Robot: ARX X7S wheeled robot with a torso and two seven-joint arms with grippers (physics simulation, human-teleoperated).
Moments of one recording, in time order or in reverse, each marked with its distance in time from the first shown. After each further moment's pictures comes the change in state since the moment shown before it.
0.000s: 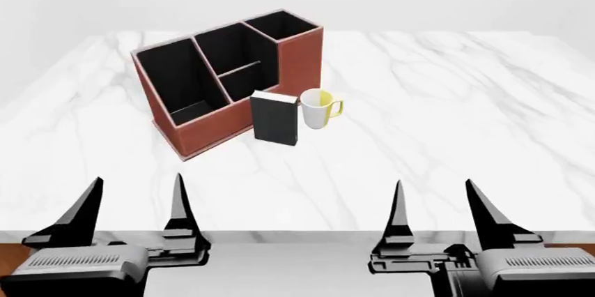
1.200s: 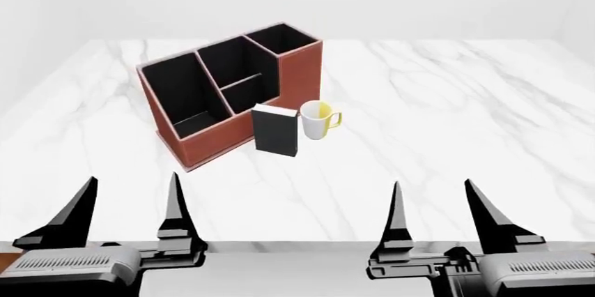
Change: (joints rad) left arm 0.008 -0.059 0.016 0.052 -0.056 -0.031 -0.071; right arm -0.013 0.057 -0.035 -0.051 0.030 0.020 0.051
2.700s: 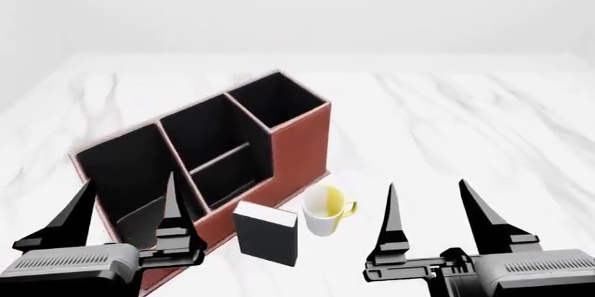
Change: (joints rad) left arm -0.002 -0.061 0.044 -0.009 -0.046 0.025 -0.096; right arm 0.006 0.071 -0.049 0.007 0.048 -0.019 0.063
